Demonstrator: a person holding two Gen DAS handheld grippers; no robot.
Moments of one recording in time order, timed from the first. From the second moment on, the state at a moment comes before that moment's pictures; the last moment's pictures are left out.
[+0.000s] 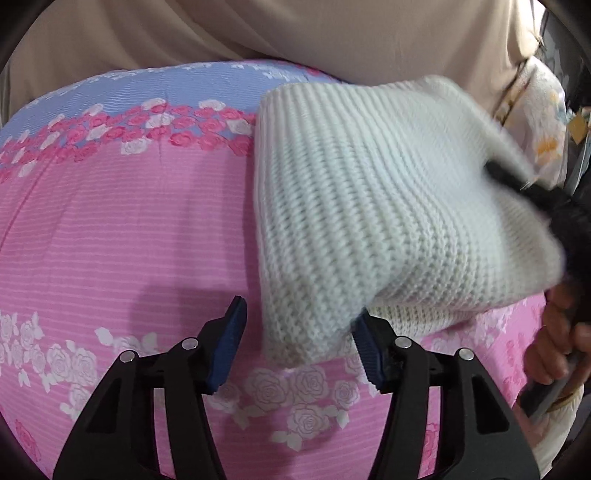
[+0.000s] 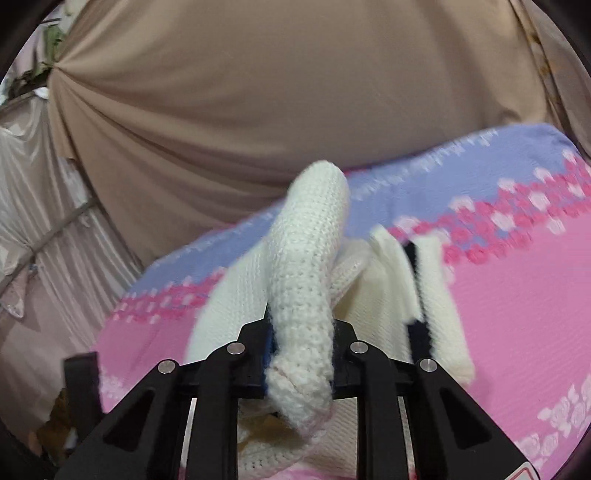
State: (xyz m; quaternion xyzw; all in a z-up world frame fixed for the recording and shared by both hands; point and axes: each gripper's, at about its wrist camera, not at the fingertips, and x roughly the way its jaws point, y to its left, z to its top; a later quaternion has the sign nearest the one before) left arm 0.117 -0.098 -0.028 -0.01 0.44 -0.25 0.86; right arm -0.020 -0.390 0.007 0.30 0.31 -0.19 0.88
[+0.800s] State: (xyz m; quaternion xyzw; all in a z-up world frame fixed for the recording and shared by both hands) left arm 0.150 -0.142 0.014 0.01 0.39 -0.25 0.89; right arm 0.011 -0.452 0.024 0.28 0.32 -0.18 0.89
